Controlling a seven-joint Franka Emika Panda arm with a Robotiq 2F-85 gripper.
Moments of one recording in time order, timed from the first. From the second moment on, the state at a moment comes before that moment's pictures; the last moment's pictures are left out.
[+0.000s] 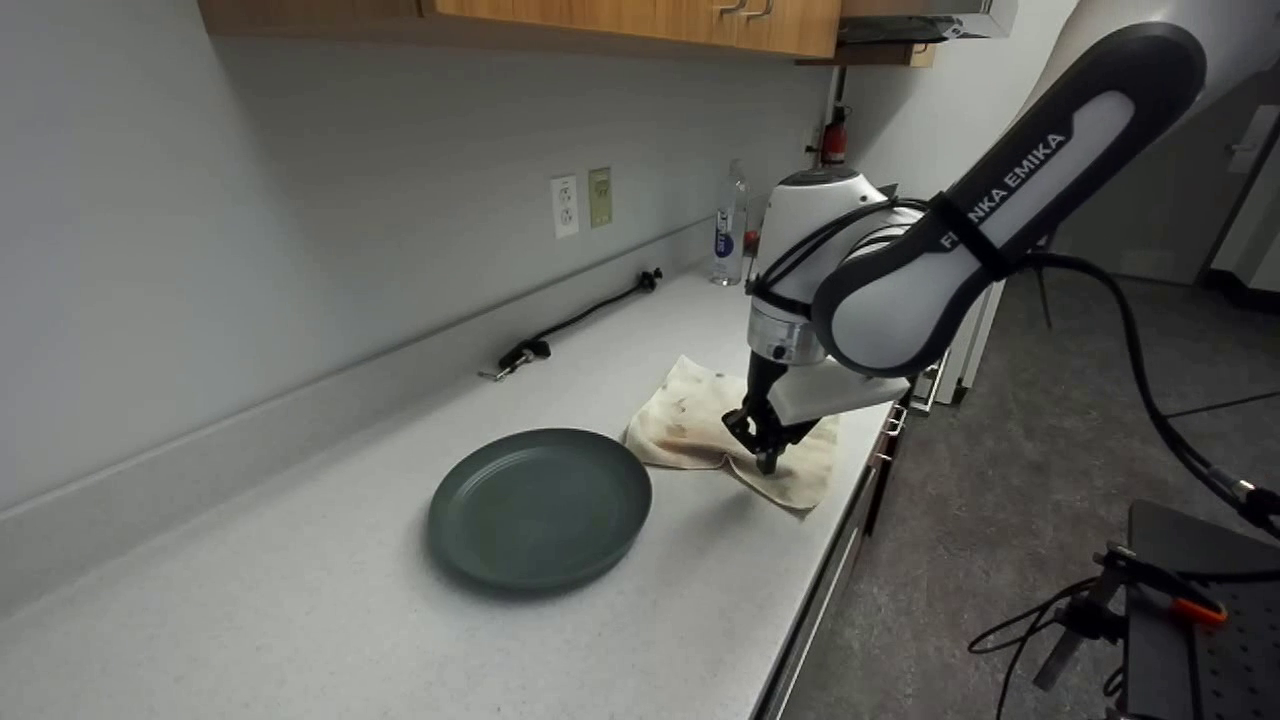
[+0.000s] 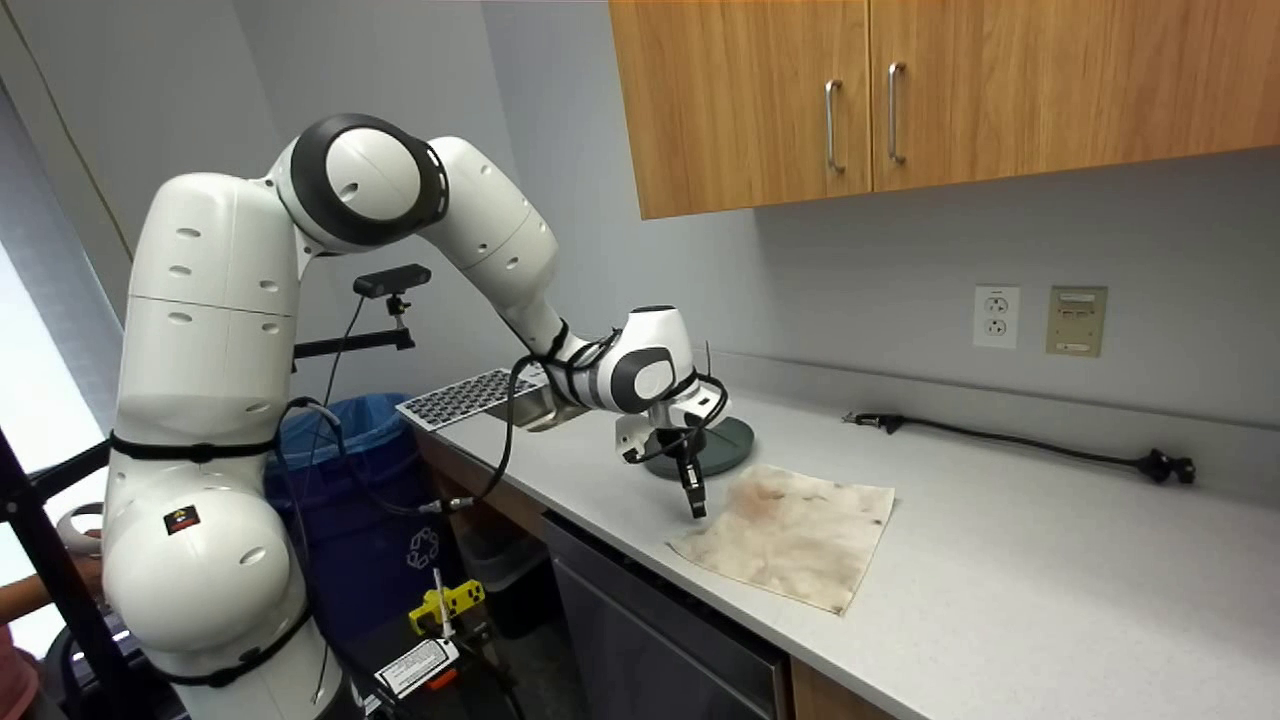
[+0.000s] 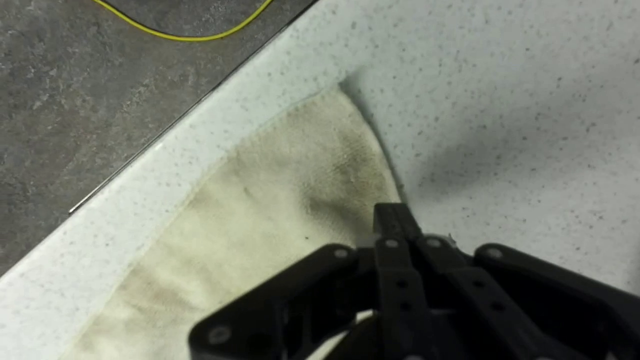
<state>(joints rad) 0.18 0.42 -0.08 -2.16 -0.07 2.63 0.71</state>
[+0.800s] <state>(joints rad) 0.18 0.54 -0.09 -2.04 -0.03 2.59 0.74</state>
